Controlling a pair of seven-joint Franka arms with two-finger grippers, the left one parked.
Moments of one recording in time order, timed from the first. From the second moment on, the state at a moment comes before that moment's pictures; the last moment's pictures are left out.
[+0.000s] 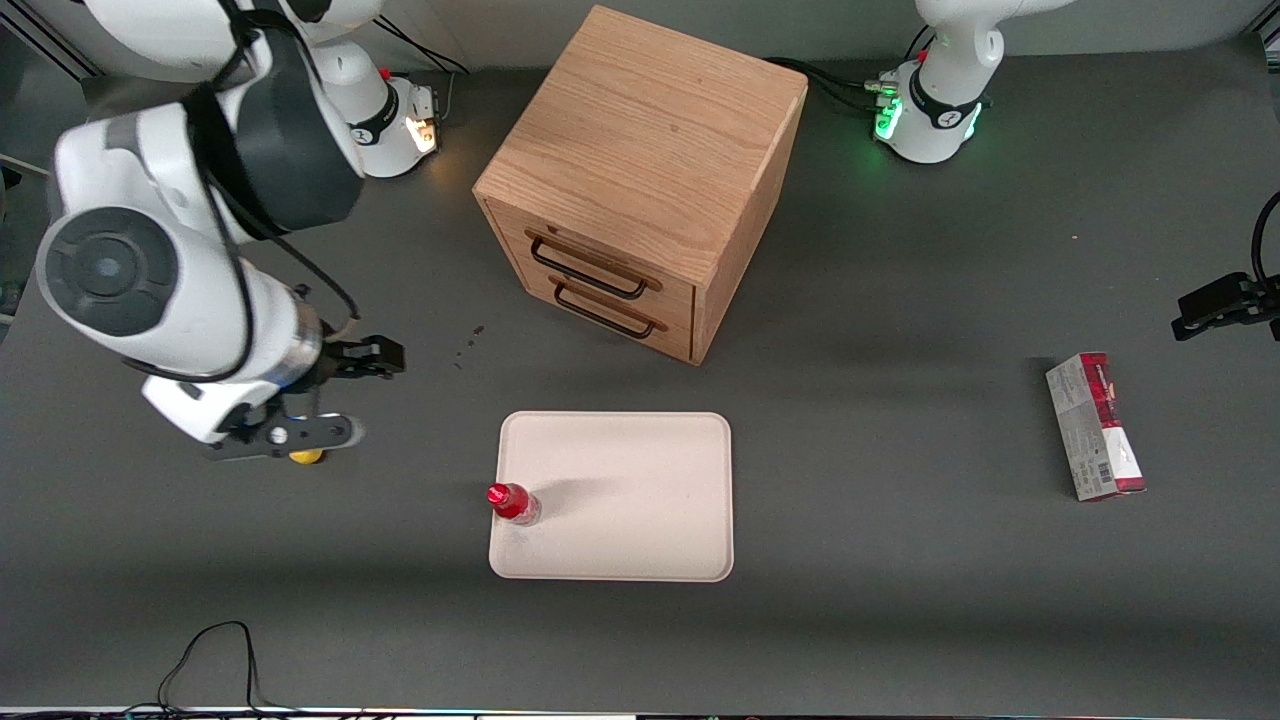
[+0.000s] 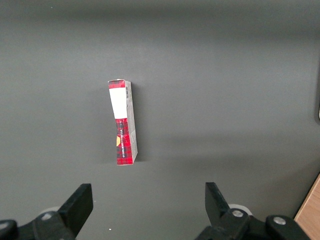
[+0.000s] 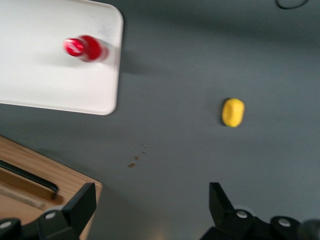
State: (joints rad) arm 0.37 0.54 -0.10 -0.93 -0.05 1.28 0.16
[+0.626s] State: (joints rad) arm 0.23 0.17 -0.19 -1.47 -0.05 1.63 0.01
